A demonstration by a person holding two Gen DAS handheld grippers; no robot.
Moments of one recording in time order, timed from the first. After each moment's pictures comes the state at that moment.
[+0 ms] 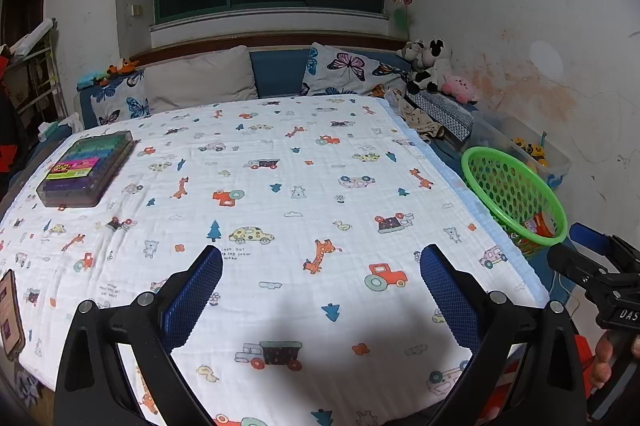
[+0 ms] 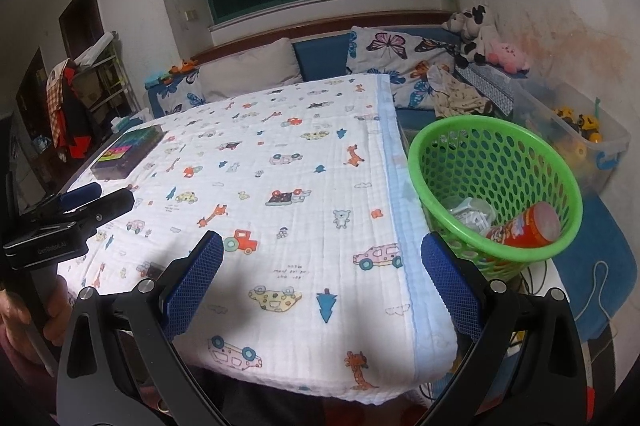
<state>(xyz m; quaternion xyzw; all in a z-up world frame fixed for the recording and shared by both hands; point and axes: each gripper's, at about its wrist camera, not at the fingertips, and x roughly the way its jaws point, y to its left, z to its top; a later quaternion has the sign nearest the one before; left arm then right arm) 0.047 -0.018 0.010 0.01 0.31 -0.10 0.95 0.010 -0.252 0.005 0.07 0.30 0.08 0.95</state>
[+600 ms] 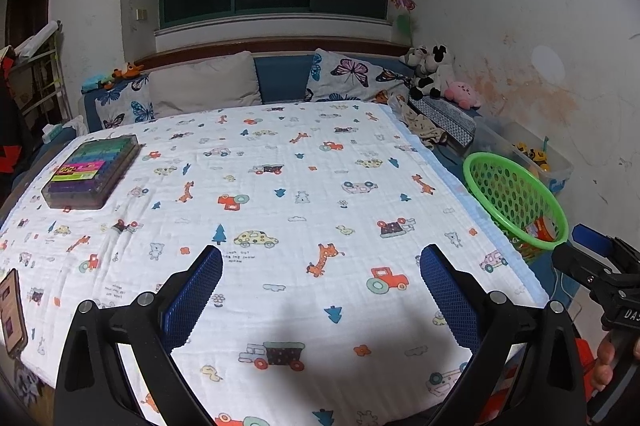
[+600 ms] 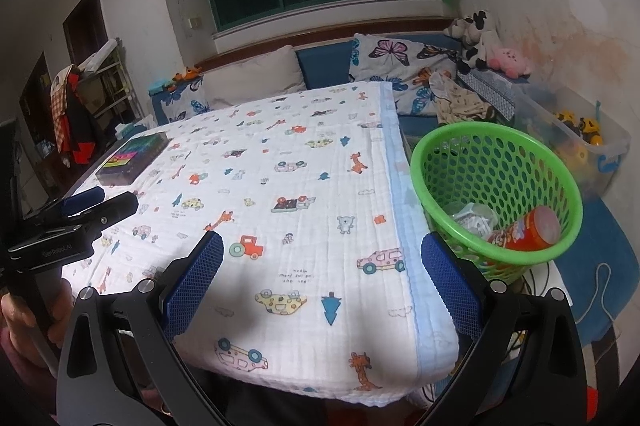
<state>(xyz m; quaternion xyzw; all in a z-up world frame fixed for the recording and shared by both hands) 0.043 -0.015 0.014 0.01 0.30 -0.09 0.95 0.004 -0.252 0.010 0.07 0.29 0.08 0.95</state>
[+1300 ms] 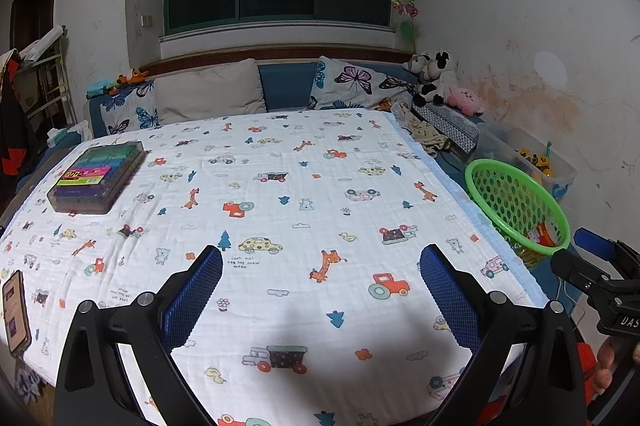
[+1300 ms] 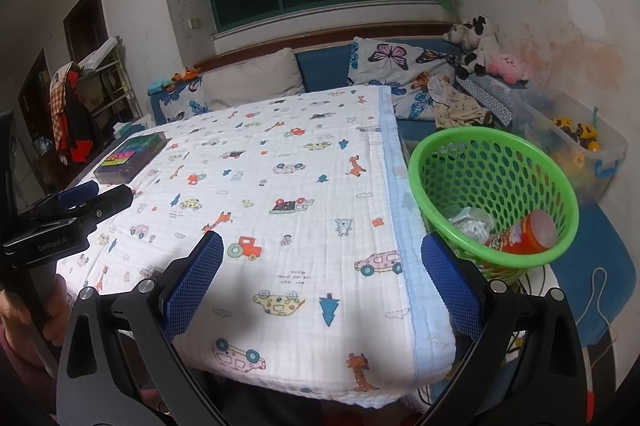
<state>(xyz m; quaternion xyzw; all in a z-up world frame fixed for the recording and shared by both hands) 0.039 -0.015 0.019 0.01 0.29 -0.09 0.95 0.003 -0.251 0.011 0.07 0.28 0.08 0.95</state>
